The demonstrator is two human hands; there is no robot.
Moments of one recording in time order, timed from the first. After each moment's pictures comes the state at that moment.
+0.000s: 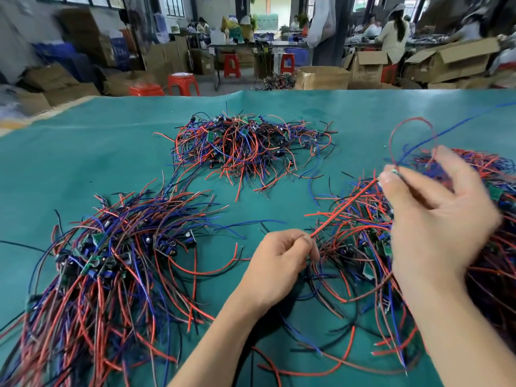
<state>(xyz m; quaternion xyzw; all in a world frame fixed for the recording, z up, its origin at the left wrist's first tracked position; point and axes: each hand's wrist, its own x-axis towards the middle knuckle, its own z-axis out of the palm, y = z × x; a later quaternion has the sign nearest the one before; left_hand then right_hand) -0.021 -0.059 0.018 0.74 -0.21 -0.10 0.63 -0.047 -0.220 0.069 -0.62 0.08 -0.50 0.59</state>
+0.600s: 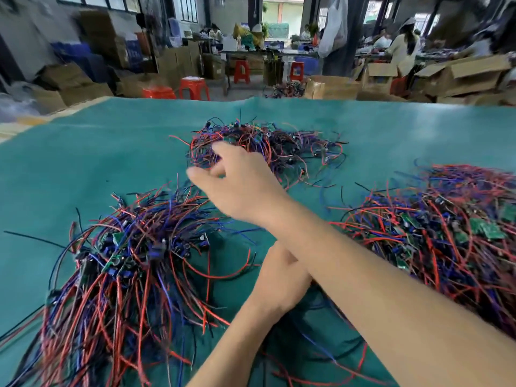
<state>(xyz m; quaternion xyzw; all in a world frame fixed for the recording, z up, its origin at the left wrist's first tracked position) -0.020 -0.054 0.012 0.73 -0.23 -0.03 0.65 0.037 -0.059 0.123 -0.92 -0.13 -0.10 0.34</state>
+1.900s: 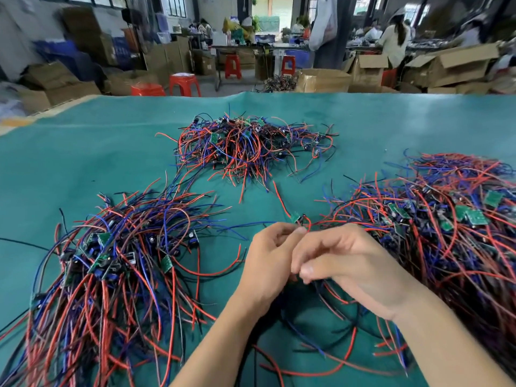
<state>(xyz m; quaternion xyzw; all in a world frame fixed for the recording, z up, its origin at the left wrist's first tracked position) -0.013 -0.057 0.009 0.70 -0.11 -0.06 0.70 -0.063 -0.198 0.054 -0.70 -0.16 0.08 0.70</state>
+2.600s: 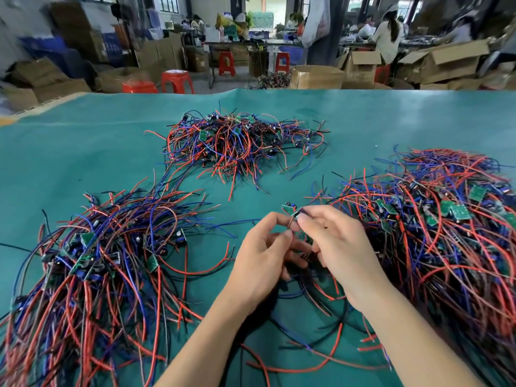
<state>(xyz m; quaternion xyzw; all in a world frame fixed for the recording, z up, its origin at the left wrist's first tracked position) -0.017 -0.057 0.011 0.68 -0.18 -0.11 0.71 -0.043 -0.197 0.026 -0.76 0.06 -0.13 0.63</state>
